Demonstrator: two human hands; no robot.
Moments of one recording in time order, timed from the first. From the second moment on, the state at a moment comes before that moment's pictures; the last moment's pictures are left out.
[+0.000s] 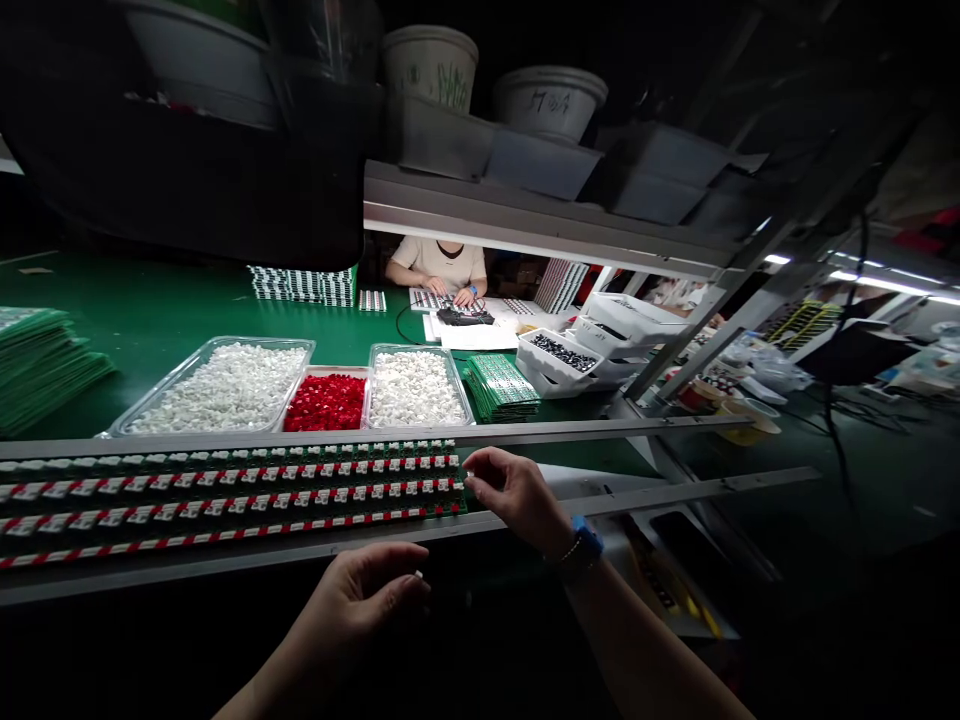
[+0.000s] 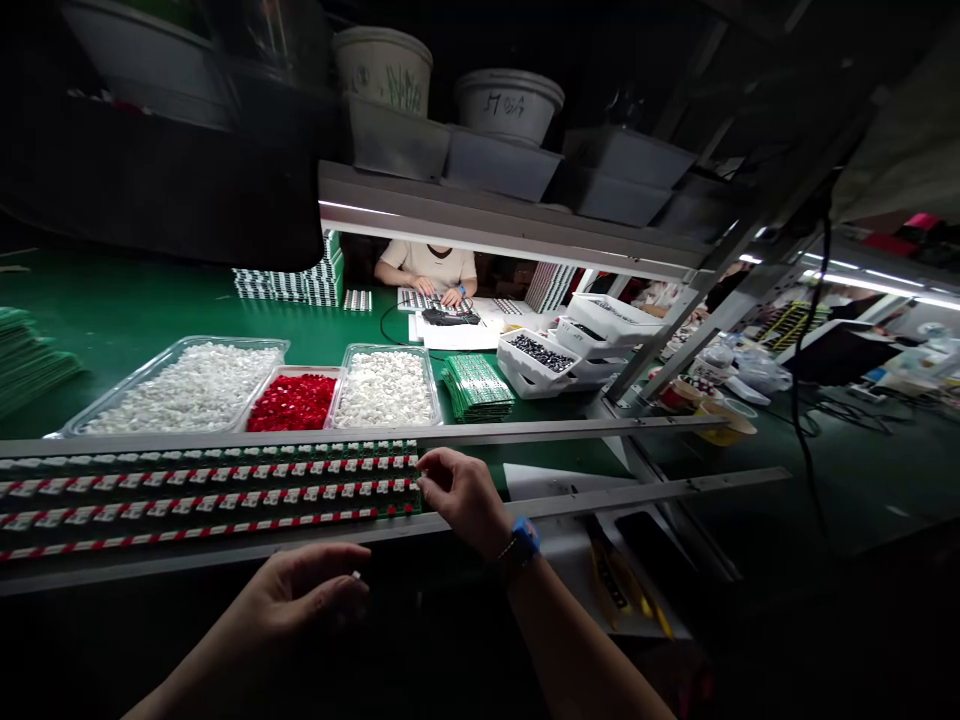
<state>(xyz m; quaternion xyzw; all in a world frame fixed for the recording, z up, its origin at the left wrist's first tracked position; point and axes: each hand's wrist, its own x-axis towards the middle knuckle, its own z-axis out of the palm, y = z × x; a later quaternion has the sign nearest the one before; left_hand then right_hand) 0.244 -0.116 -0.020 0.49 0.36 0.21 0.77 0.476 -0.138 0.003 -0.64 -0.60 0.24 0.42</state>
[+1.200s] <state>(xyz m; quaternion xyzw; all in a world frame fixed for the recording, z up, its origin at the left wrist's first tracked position) 0.241 -0.112 -0.020 0.60 0.37 0.22 0.68 0.482 -0.126 -0.001 -0.65 -0.67 0.12 0.34</state>
